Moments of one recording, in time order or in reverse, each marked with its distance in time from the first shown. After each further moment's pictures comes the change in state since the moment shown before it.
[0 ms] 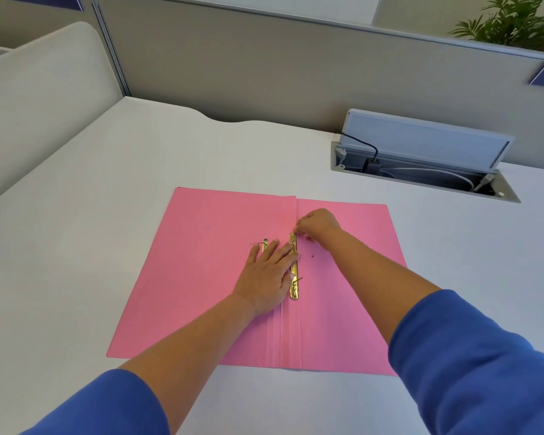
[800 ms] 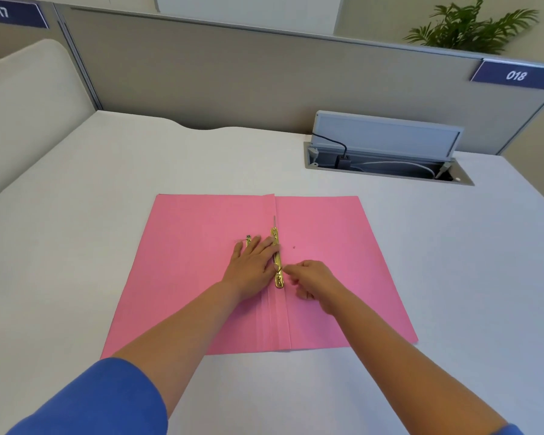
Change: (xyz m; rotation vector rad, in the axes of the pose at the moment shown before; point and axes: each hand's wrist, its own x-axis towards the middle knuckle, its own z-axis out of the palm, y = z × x) left_hand 0.008 -0.007 -0.005 -0.134 -0.118 -0.035; right_hand -0.127 0.047 0.025 0.594 -0.091 0.182
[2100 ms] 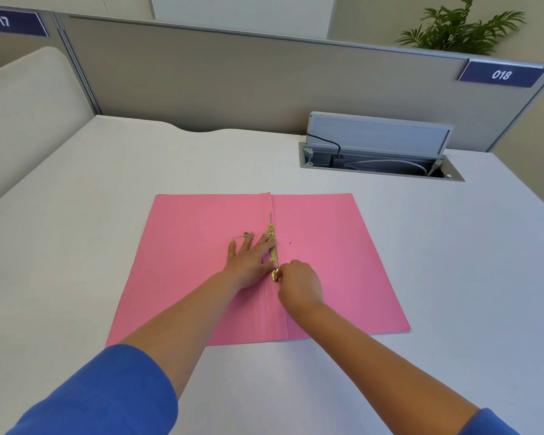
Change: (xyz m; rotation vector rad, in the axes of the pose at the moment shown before) left_hand 0.003 0.004 -0.002 -0.117 -0.092 -0.084; right_hand -0.023 0.016 0.029 -1.043 0.270 -0.388
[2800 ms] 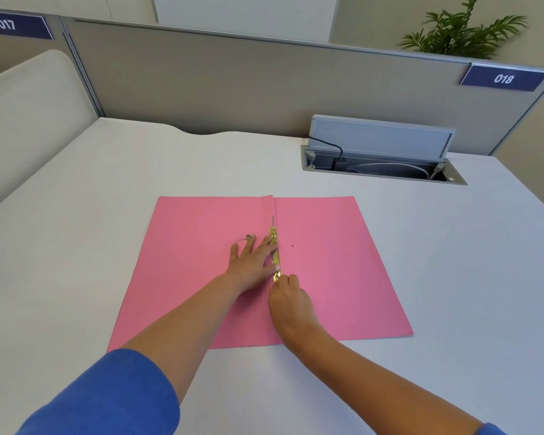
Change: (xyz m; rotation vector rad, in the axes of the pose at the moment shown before) left_hand 0.002 0.000 -0.001 -0.012 -0.013 -0.007; right_hand -0.029 -0.019 0.009 -0.351 0.160 -0.170
